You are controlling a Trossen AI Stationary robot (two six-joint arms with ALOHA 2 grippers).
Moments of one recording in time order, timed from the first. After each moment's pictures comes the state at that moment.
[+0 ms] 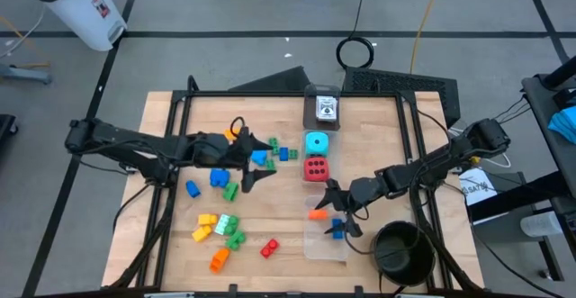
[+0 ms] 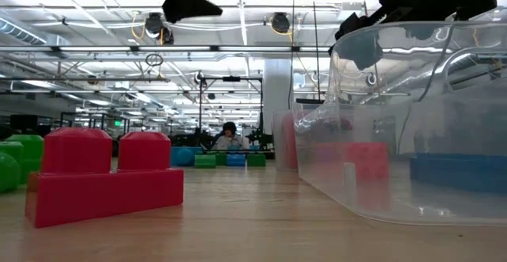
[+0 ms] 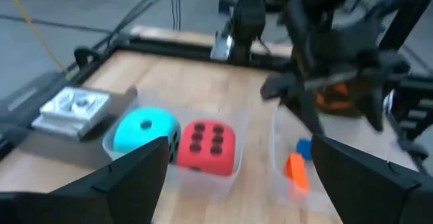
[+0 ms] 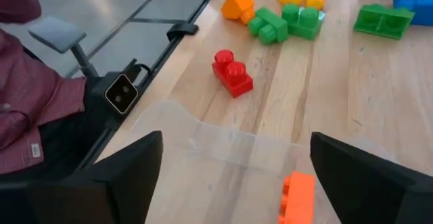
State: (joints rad) left arm -0.10 1.18 0.85 0.02 -0.17 -0.15; right arm 0.35 1.38 0.65 0.29 -0.13 0.17
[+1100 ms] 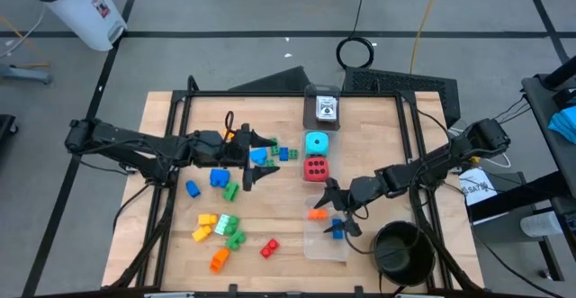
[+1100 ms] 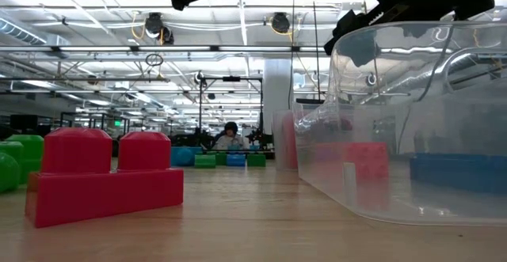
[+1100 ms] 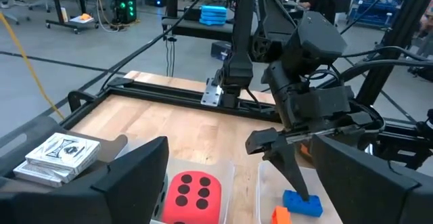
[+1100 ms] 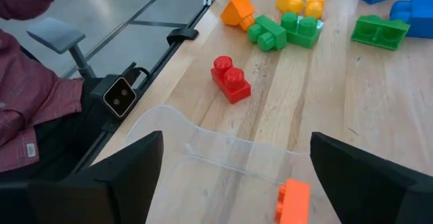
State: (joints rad) left arm -0.10 1.18 0.85 0.19 -0.17 -0.16; right arm 0.34 1.38 0.65 0.30 -0.13 0.14
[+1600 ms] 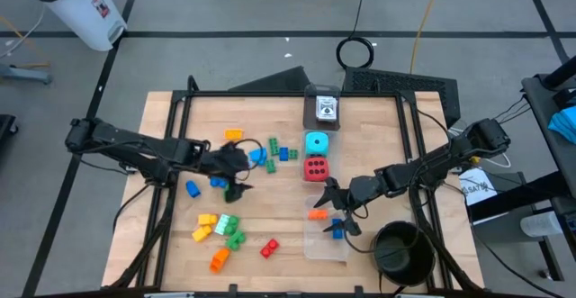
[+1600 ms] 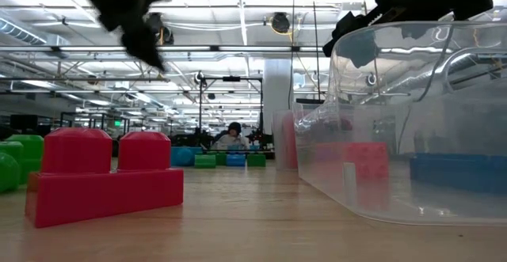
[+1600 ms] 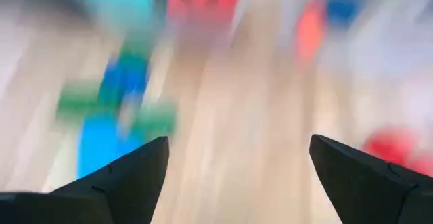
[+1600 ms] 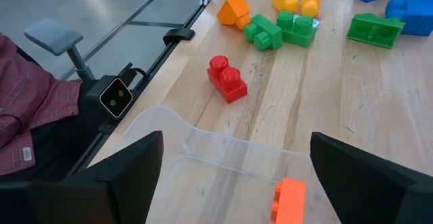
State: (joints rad) left arm -0.14 1.18 0.85 -0.50 -0.12 -0.28; right arm 0.33 1.38 0.65 0.30 -0.13 0.15
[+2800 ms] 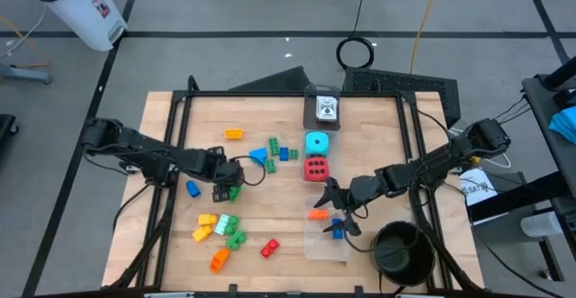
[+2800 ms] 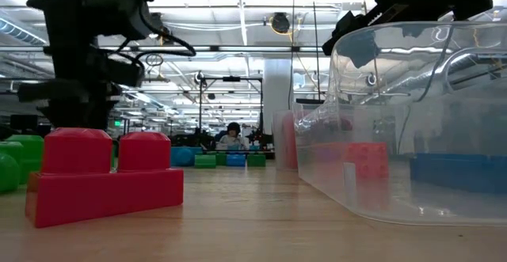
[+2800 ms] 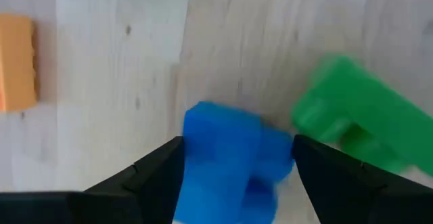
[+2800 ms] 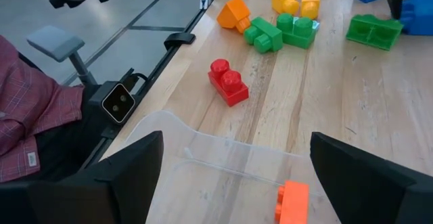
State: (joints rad) left arm -0.13 1.40 0.67 -0.76 -0.20 -0.28; right arm 0.33 1.38 0.65 0.31 -0.13 0.17
